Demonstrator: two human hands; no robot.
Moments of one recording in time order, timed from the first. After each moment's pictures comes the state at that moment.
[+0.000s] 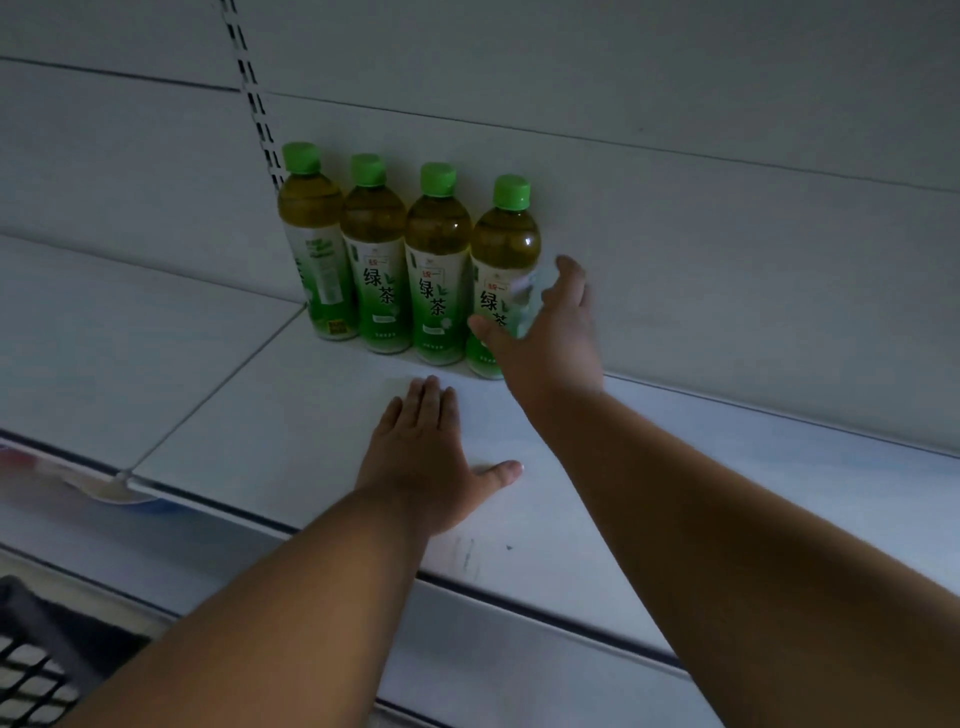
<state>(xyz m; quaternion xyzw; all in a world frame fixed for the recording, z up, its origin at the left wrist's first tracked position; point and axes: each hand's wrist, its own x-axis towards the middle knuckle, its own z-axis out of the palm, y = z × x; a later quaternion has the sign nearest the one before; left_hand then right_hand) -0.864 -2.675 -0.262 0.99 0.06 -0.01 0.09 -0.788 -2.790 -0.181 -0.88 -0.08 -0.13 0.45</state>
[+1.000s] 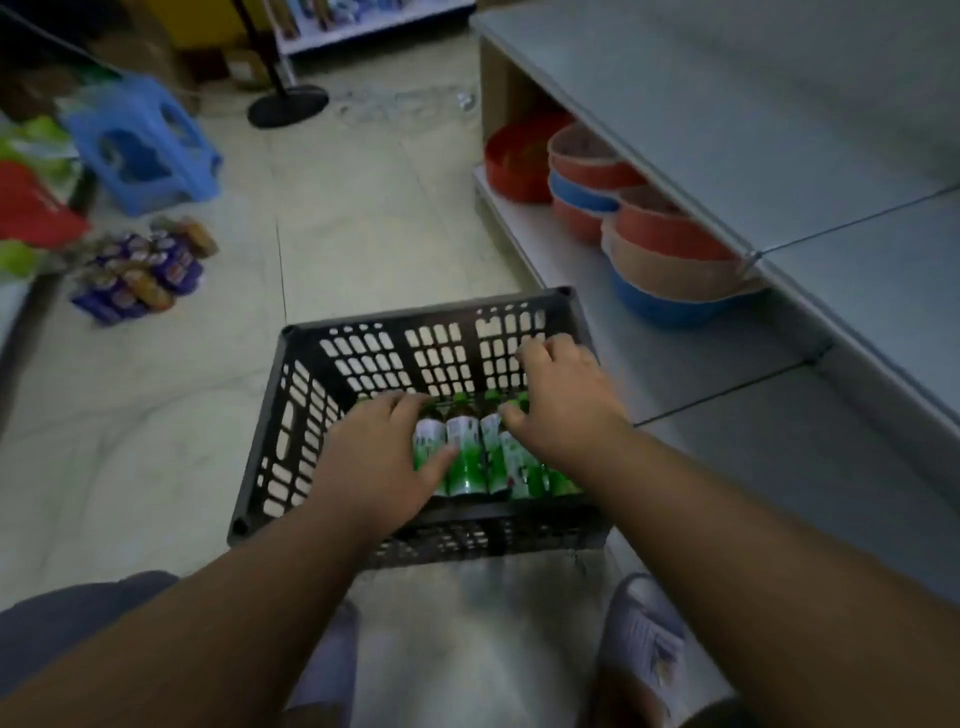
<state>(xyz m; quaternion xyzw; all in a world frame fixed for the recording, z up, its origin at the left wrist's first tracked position) -1.325 -2.502 -0.305 0.86 0.51 0.04 0.05 -1.122 -2.535 -0.292 -0.77 -0.61 0.14 0.11</state>
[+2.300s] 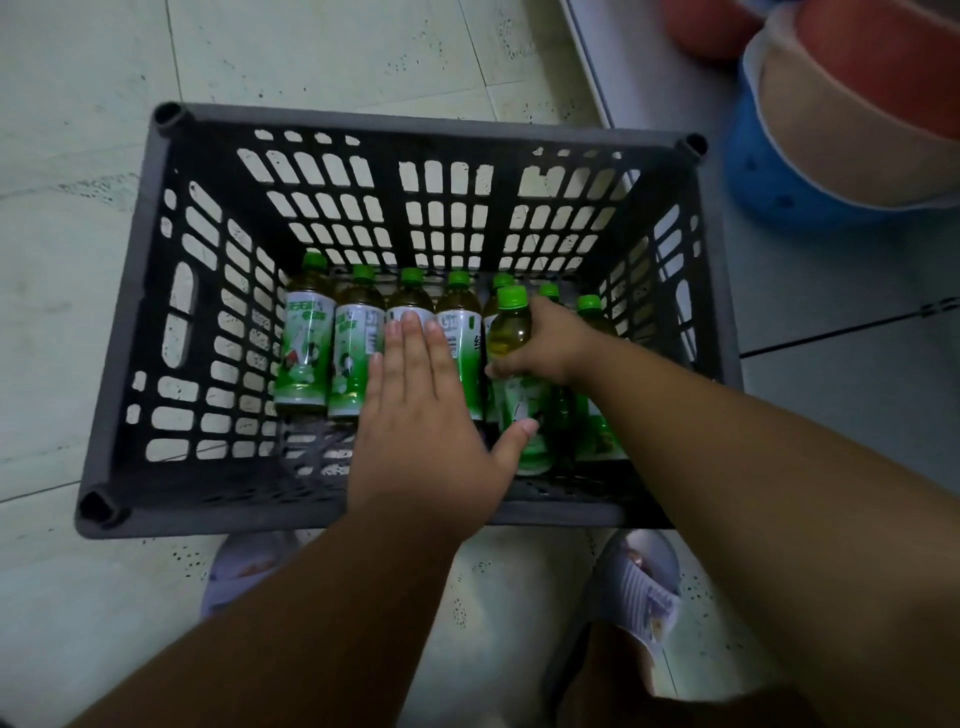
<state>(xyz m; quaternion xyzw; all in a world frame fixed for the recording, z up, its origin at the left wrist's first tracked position) -1.304 -2.476 -0.438 0.79 0.58 -0.04 0.17 -1.117 -2.404 -0.511 -0.72 -0.45 0.51 0.10</state>
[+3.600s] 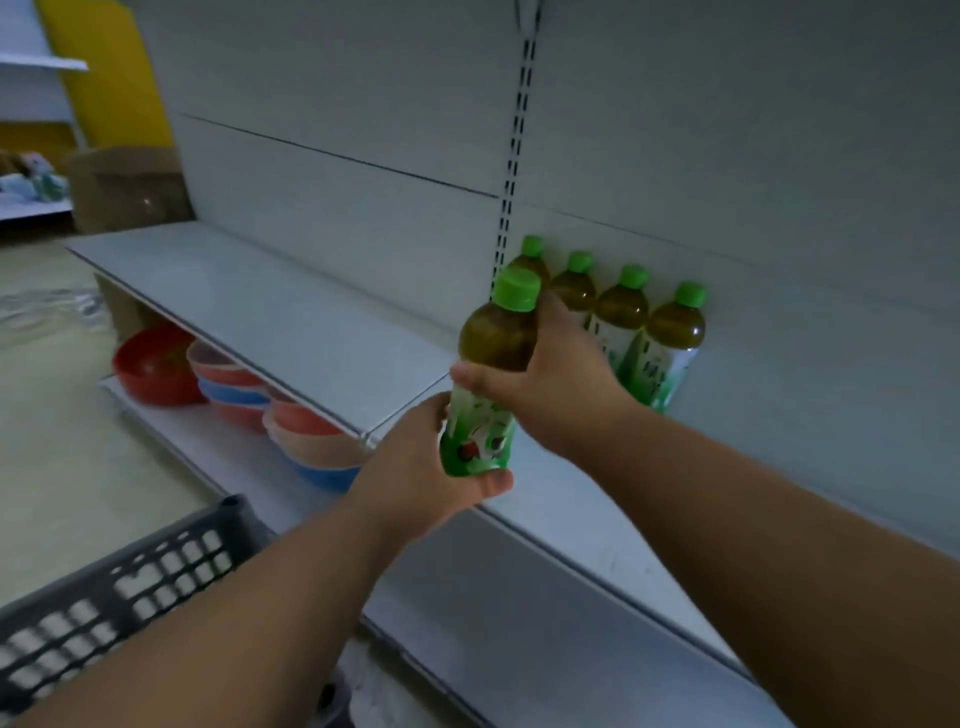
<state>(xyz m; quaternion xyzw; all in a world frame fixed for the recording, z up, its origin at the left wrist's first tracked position) -1.015 -2.562 -0.189 0.86 0.17 0.16 0.46 -0.934 -2.688 -0.088 -0.81 -0.35 0.02 0.46</state>
